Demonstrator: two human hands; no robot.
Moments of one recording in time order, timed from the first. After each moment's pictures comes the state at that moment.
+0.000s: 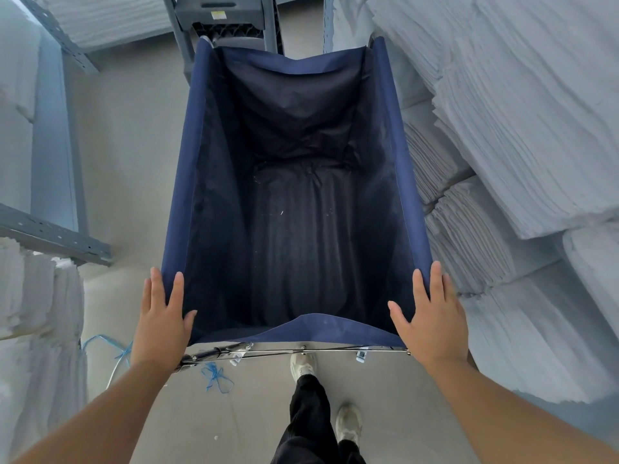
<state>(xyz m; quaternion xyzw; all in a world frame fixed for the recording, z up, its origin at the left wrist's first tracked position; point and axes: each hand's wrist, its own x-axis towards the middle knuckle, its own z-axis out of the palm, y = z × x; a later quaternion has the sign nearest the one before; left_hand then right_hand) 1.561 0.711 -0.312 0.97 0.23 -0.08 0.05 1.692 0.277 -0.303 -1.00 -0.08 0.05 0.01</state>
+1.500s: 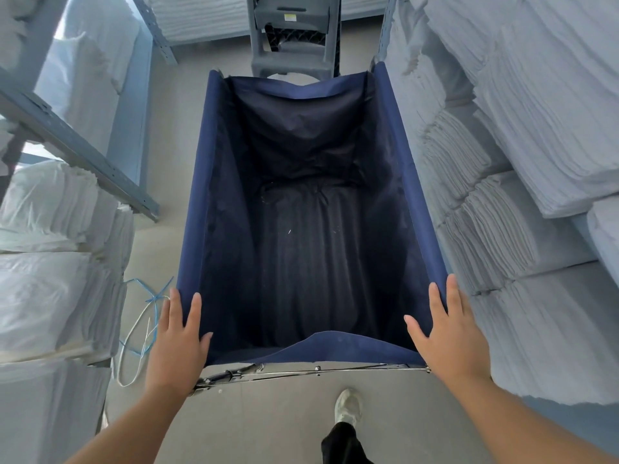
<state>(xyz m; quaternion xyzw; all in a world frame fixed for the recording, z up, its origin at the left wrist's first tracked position) 1.354 0.619 -0.304 0.95 0.29 -0.07 0.05 1.567 0.229 -0.301 -0.98 -0.15 0.09 0.01</state>
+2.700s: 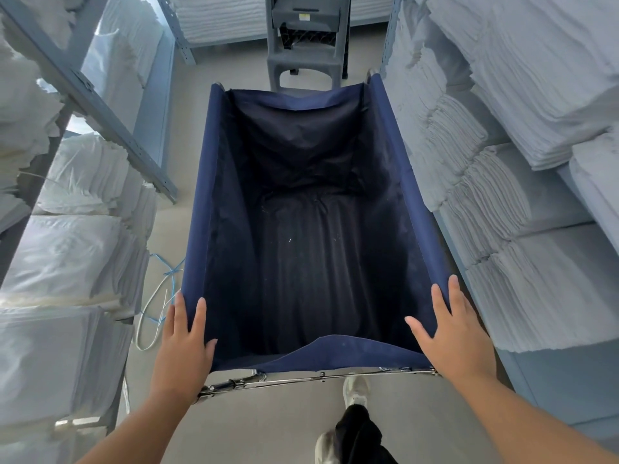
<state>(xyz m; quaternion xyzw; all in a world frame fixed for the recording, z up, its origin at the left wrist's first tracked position) 1.189 0.563 -0.306 0.96 0.29 -0.04 0.04 1.419 0.178 -0.303 -0.98 -0.17 0.08 0.01</state>
